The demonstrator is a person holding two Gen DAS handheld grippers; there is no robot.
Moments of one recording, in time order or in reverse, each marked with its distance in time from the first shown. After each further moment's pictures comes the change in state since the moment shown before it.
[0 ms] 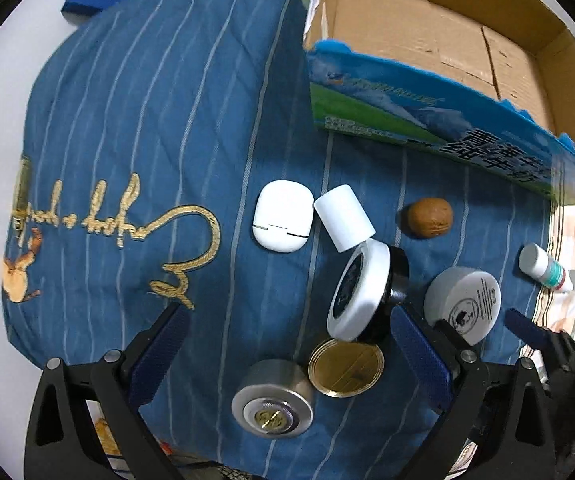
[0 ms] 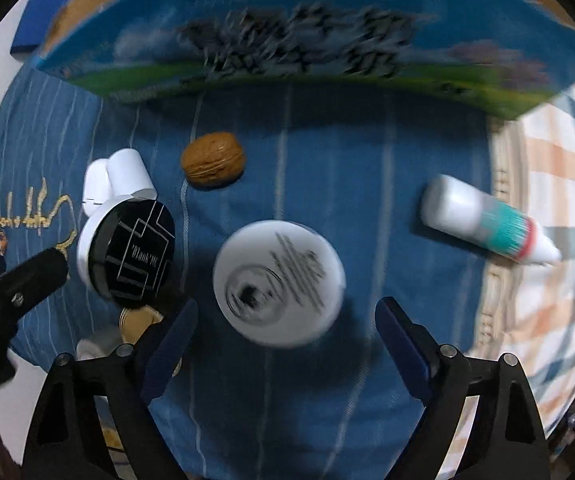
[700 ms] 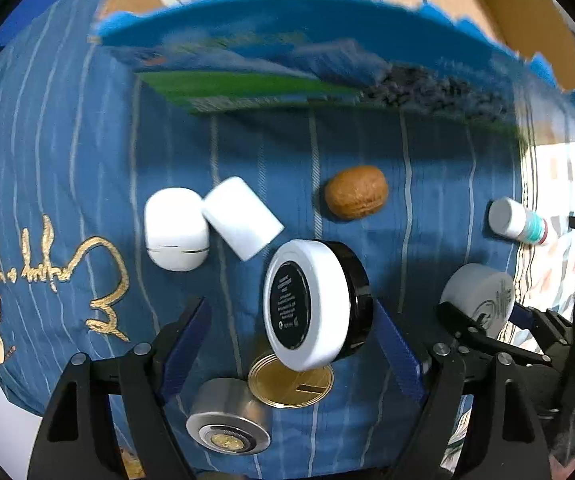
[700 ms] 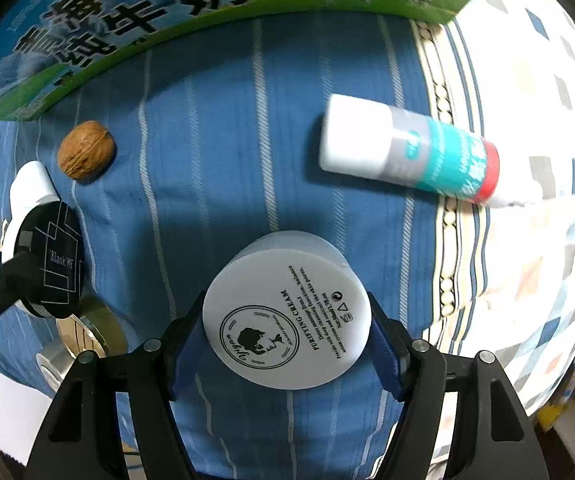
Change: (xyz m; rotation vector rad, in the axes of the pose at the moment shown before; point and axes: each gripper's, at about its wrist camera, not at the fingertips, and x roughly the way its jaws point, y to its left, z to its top) left arm 0.045 -0.053 0.026 0.220 0.119 -0.108; right arm 0.062 -0.047 -0.026 0.179 0.125 -0.070
